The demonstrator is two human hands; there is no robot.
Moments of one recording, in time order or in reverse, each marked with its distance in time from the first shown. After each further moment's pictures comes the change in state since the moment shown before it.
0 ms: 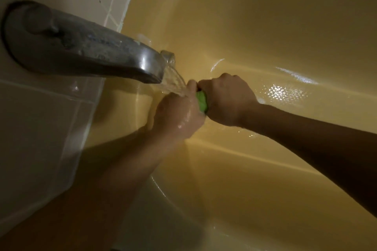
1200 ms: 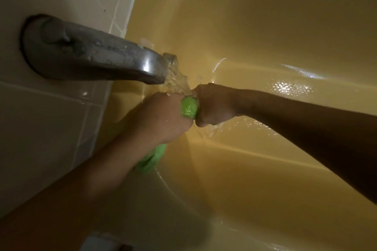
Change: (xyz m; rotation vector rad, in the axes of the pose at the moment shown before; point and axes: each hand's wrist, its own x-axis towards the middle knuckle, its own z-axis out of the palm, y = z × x) left_hand -0.021 -0.023 -0.042 -0.017 -0.157 -0.034; right_hand 0.012 -0.025 -0.013 0.304 -0.476 -0.030
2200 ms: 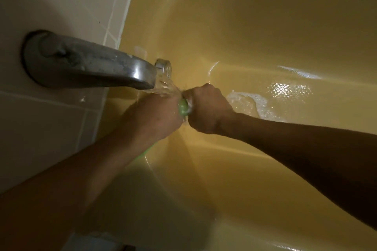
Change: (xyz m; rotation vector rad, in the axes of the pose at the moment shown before) left_hand 0.011 0.011 -0.001 0.376 0.012 0.065; right_hand -0.011 -0.008 0.023 0.012 0.424 0.073
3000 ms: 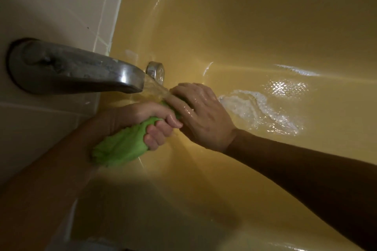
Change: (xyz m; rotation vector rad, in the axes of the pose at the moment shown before) left_hand 0.009 -0.024 -0.027 -1.368 -1.281 -0.453; right_hand -0.010 0.036 0.049 -0.181 0.683 -0.573
